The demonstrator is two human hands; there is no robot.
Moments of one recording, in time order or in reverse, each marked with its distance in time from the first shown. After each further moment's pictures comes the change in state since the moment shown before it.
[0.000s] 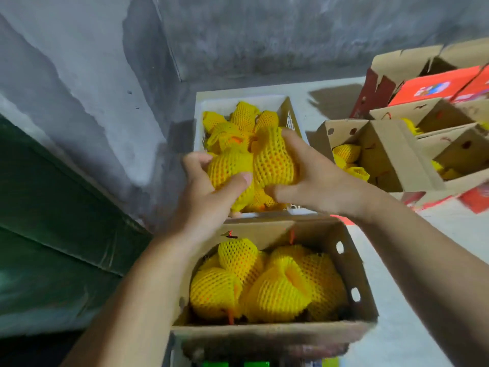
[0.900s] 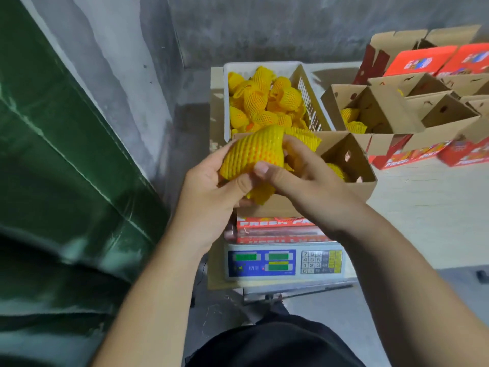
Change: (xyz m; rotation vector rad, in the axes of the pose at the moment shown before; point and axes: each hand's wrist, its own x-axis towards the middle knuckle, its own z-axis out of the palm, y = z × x) left_hand -0.208 -0.032 -0.105 -0.262 -0.221 0.098; right_hand -0.174 -0.113 0.195 0.286 0.157 0.084
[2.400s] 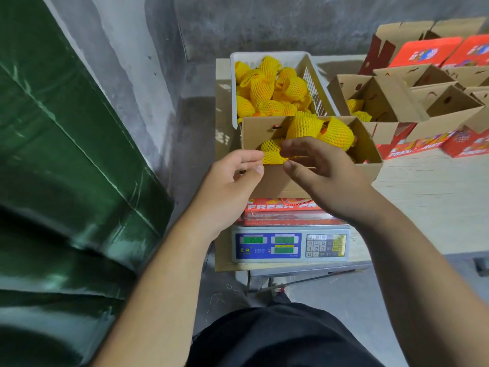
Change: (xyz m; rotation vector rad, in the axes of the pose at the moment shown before) left_hand -0.025 -0.007 -0.004 0.271 -0.019 -0.089; right_hand -0.014 0.034 -0.010 -0.471 0.127 -0.108
